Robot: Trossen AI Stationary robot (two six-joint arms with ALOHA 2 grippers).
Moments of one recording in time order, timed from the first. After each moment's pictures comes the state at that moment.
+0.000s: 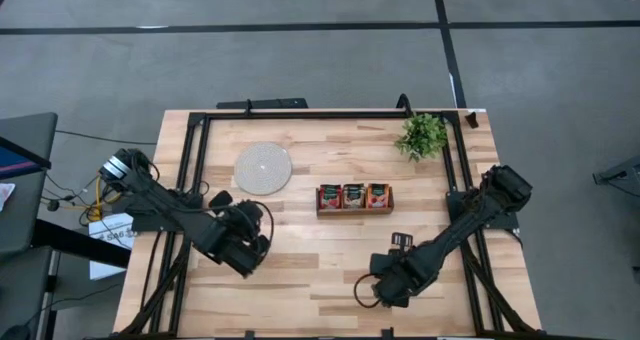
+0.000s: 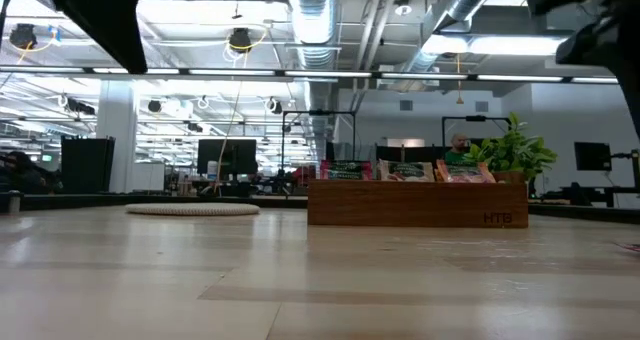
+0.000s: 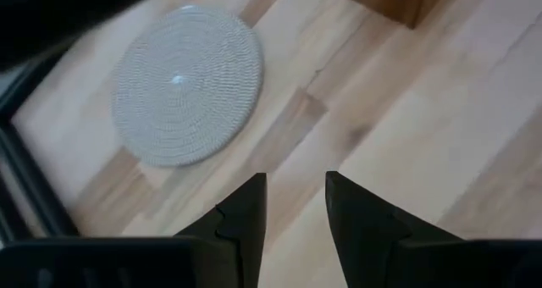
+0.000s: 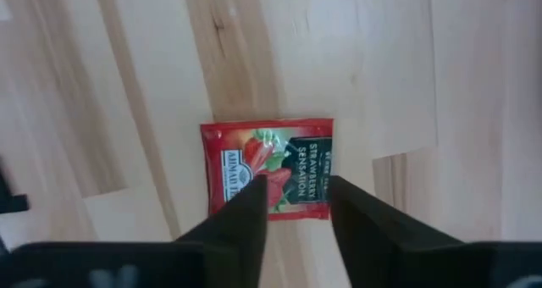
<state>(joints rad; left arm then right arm) -0.59 1.55 1.24 -1.33 -0.65 -1.30 0.69 1.80 1.29 -1.02 0.12 0.81</state>
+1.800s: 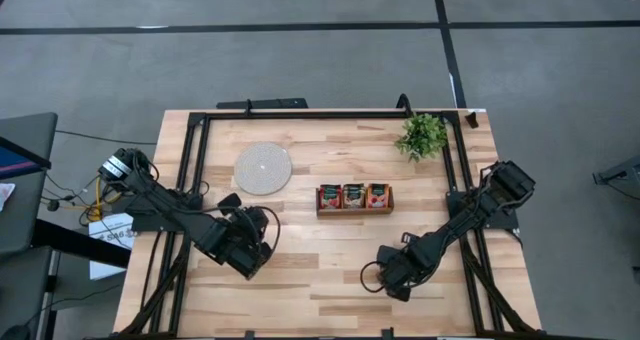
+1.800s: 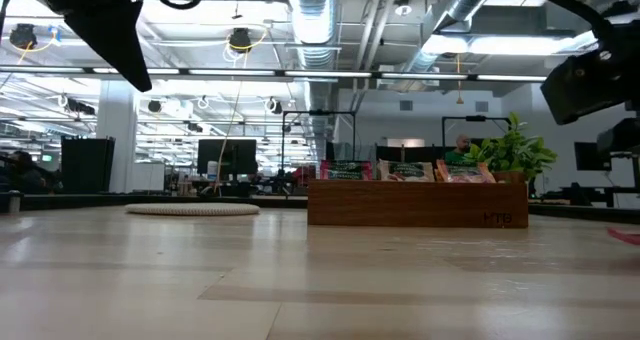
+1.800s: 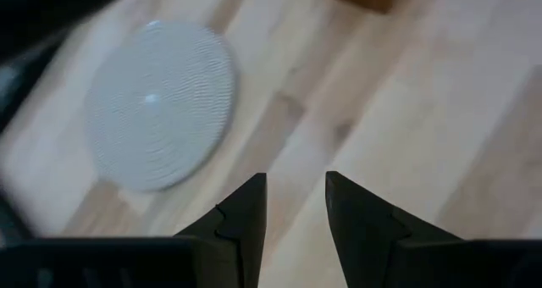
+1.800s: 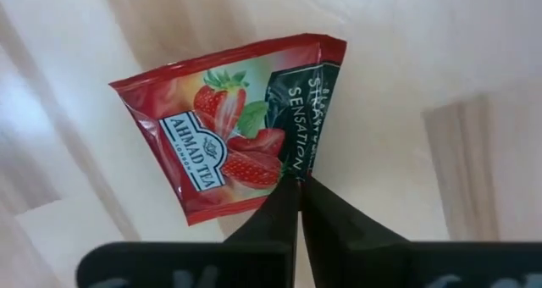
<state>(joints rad) -0.58 1.53 1.15 -1.18 -0.66 -1.13 0.66 1.78 0.98 -0.72 -0.04 0.95</state>
